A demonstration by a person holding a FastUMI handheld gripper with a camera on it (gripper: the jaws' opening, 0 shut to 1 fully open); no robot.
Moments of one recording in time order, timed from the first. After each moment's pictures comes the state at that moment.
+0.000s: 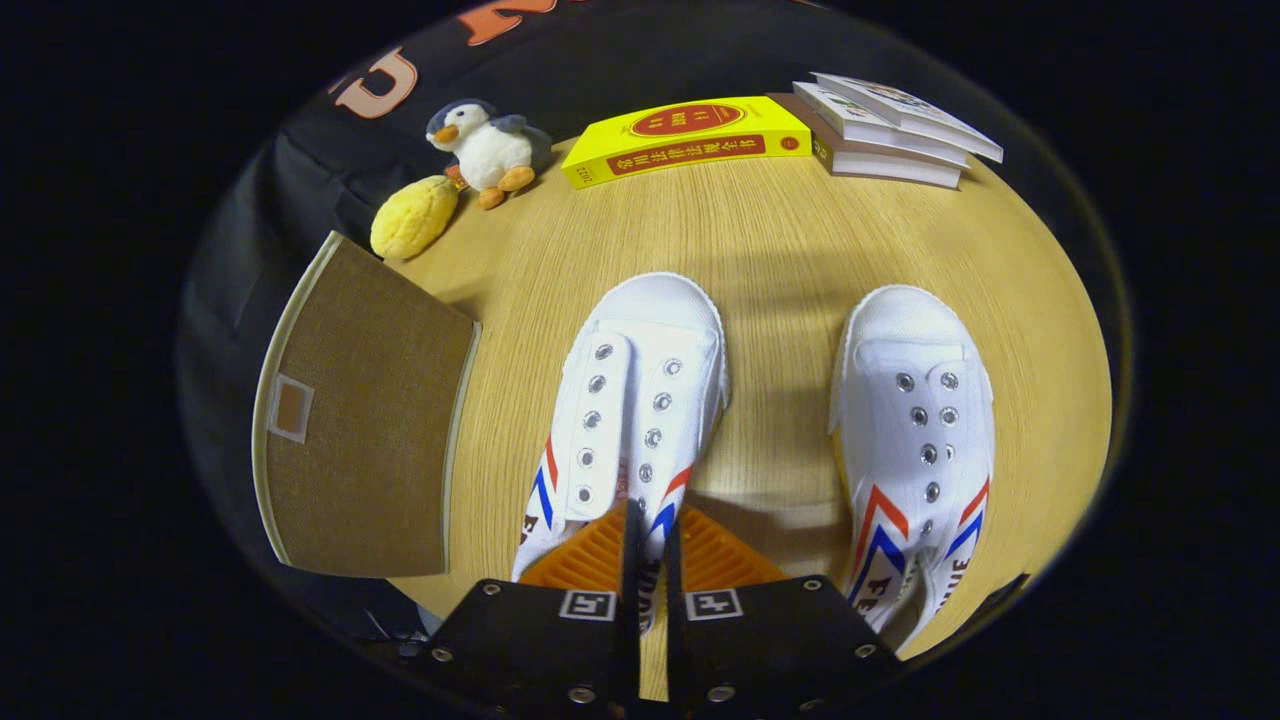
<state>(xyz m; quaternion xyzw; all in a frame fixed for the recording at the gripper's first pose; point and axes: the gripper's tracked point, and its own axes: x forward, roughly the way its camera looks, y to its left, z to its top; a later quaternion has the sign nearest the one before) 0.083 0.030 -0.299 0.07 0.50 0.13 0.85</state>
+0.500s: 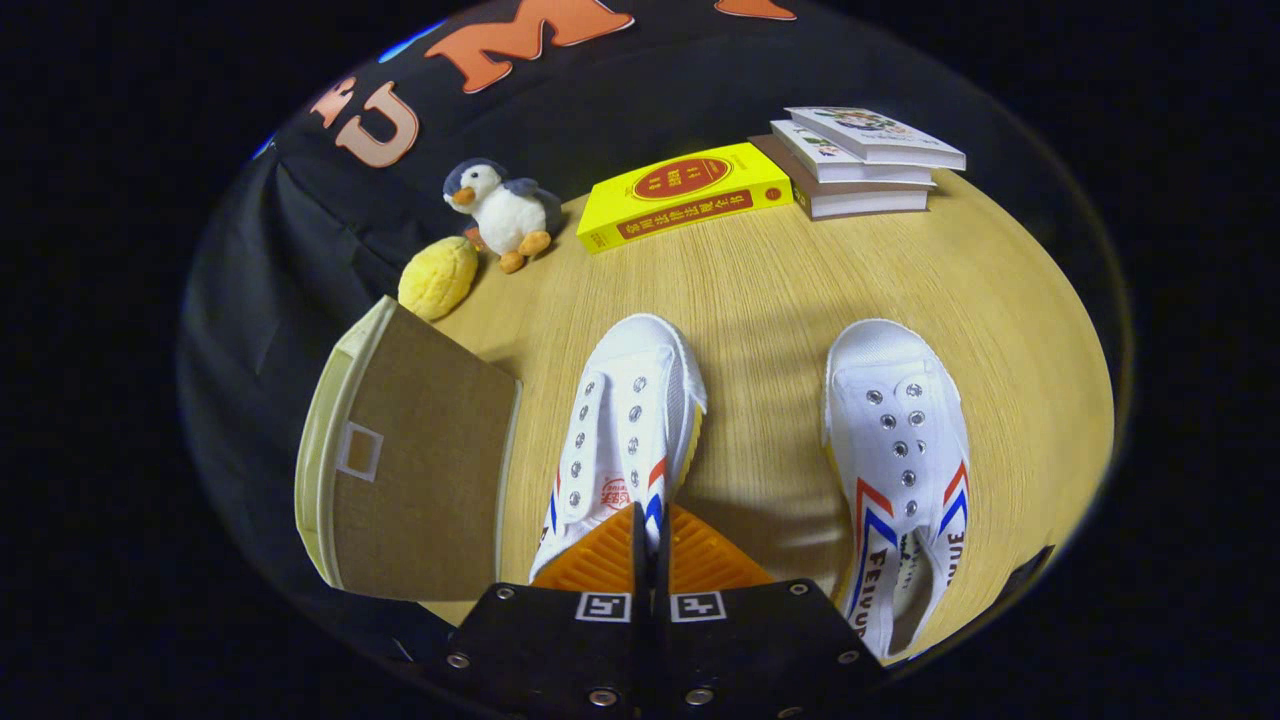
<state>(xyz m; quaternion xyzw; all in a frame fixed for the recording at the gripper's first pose) 0.084 0.044 -0.253 0.13 0.43 0.12 0.89</state>
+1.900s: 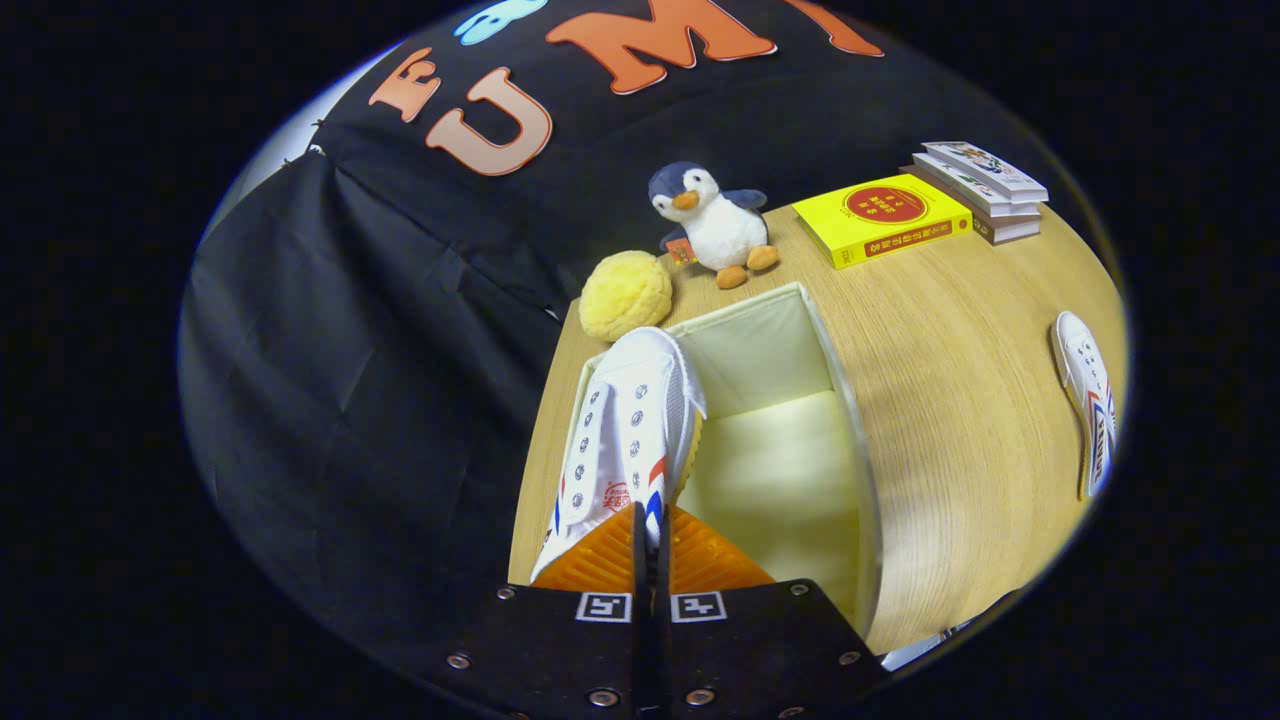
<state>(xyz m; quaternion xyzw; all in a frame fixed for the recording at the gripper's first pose) 0.049 0.325 -0.170 0.18 0.38 0.18 0.89</state>
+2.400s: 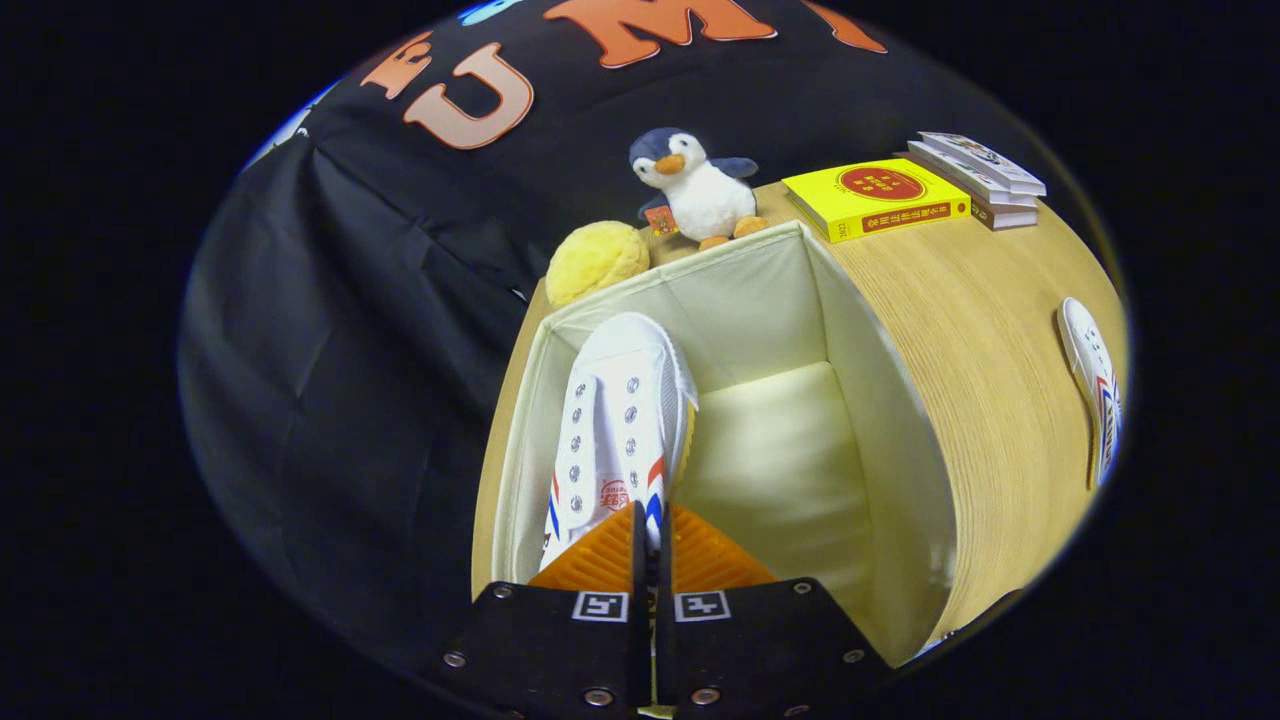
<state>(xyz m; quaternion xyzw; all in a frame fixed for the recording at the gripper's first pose) 0.056 0.341 -0.207 0.16 0.40 0.14 0.89</state>
